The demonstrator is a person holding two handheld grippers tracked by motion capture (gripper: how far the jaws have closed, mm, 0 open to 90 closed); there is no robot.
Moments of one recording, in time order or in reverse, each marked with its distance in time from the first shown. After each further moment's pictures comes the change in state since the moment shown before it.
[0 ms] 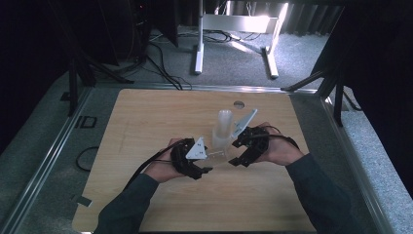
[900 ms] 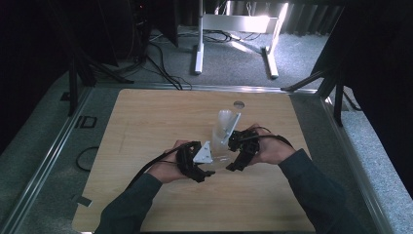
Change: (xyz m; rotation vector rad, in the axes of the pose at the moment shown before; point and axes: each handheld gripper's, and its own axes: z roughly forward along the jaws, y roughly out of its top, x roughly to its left) left arm -0.007 0.008 0.011 0.051 -0.027 0.051; right arm 0.006 0.017 0.019 0.159 0.034 -0.046
